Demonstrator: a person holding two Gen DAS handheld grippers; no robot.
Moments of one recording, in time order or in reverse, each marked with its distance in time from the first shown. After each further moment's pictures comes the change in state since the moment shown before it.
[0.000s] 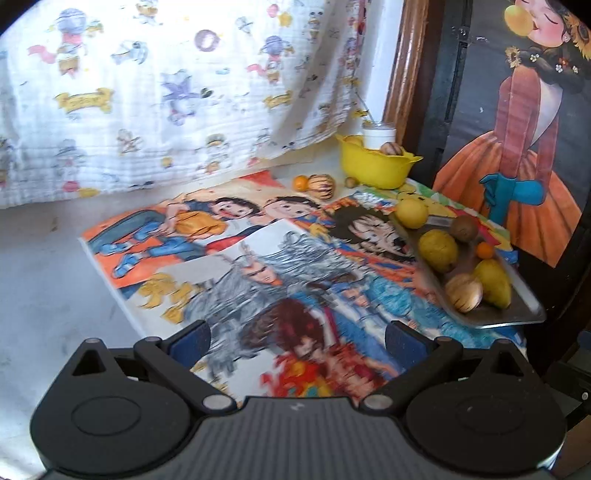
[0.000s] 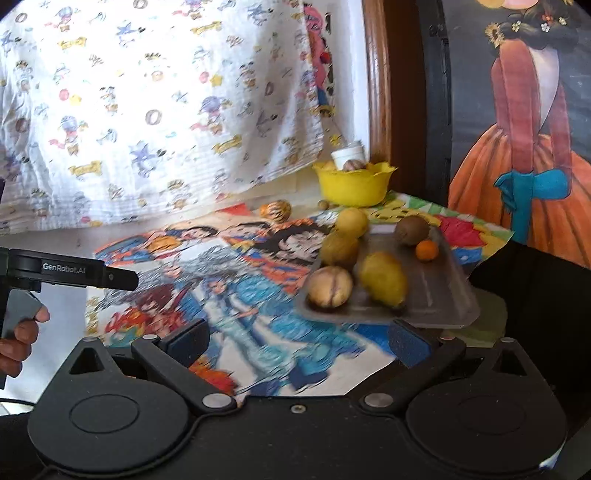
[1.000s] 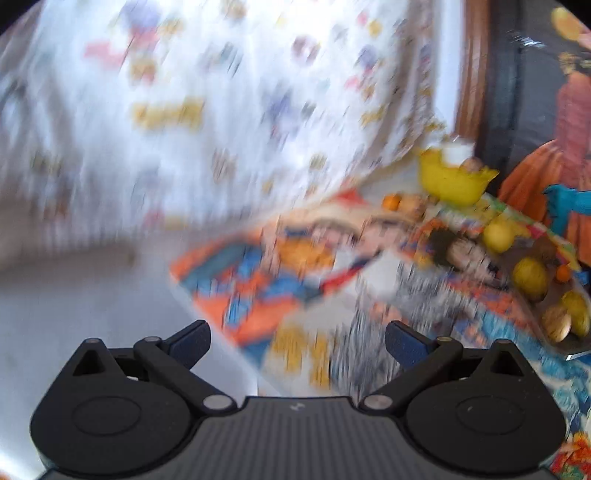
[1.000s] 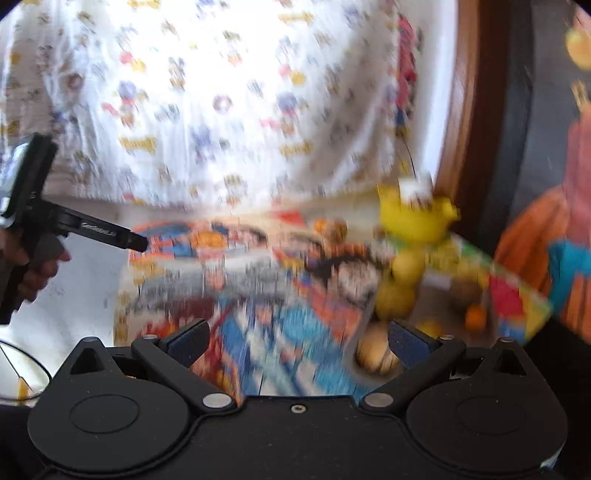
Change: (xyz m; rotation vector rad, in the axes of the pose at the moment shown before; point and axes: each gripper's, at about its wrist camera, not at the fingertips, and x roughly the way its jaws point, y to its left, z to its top) left arm 0.010 0.083 0.056 0.031 -0.039 0.131; right arm 0.020 0.041 0.070 -0.258 -0.005 0.112
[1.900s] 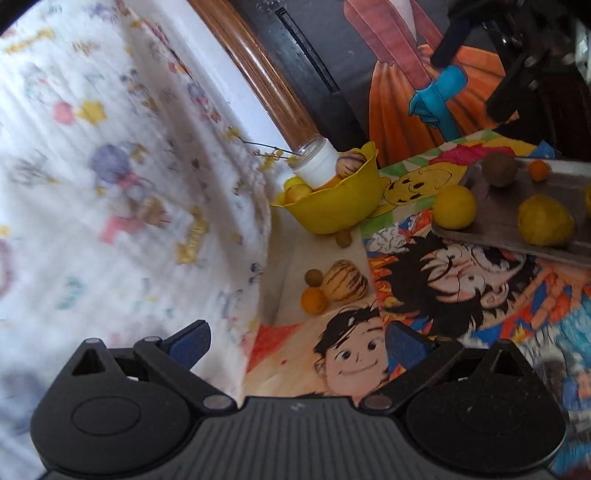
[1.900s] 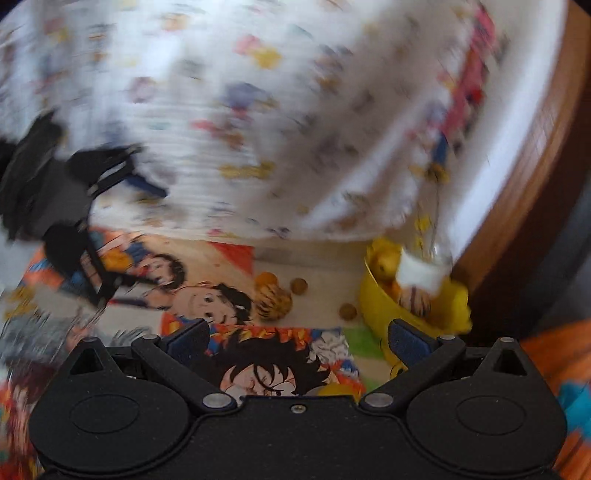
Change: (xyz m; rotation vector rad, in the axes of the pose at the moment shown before) left arm 0.170 -0.096 0.091 0.791 -0.207 -0.234; right arm 0.210 -0.132 0.146 -0.232 0.126 0.074
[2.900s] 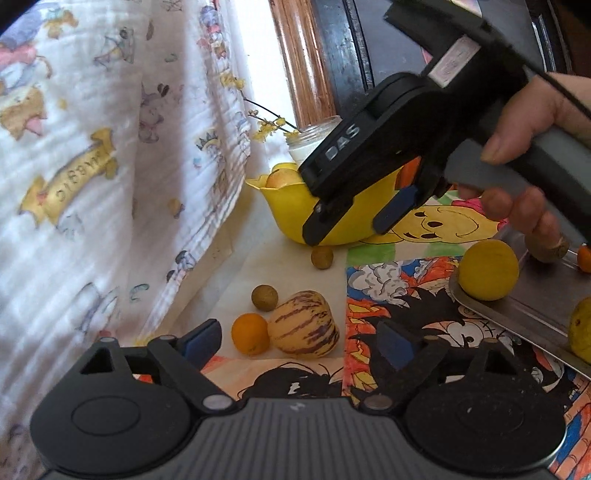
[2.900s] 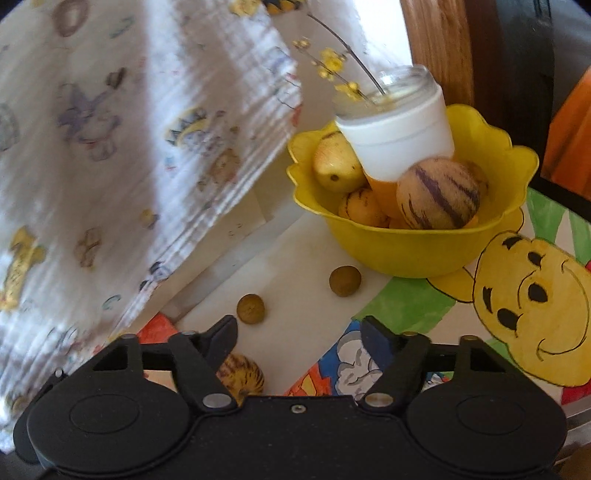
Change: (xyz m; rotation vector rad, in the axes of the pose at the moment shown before) left arm 0.115 -0.006 0.014 -0.307 -0.002 -0.110; right arm 0.208 -0.077 0.007 0.772 0.207 -0.021
